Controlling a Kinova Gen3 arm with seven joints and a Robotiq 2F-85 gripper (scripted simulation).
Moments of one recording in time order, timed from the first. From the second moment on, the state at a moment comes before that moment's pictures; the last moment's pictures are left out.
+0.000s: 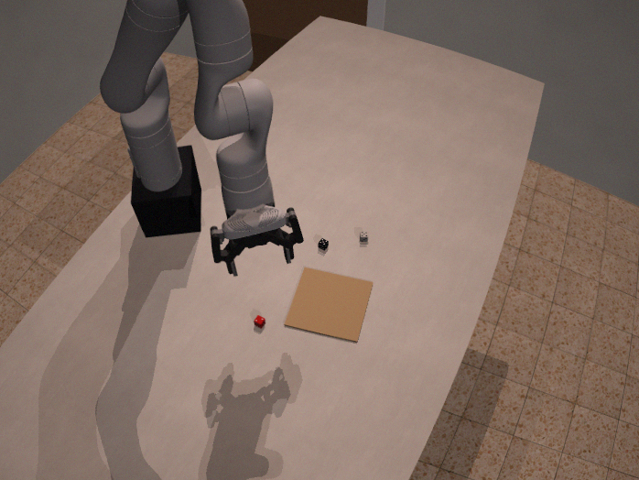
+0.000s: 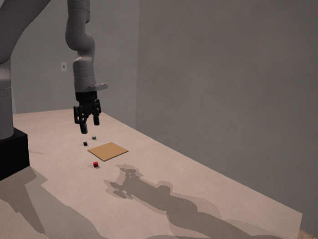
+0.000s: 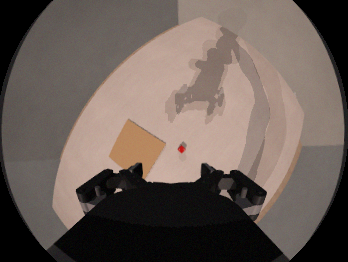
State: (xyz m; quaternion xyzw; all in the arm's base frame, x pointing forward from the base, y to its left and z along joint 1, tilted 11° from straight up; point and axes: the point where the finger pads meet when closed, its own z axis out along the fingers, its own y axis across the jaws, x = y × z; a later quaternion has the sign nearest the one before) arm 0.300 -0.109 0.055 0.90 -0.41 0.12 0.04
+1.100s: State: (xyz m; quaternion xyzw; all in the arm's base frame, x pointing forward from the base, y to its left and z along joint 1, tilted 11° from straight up) arm 0.267 -0.094 0.051 0.91 -0.39 0.09 0.05
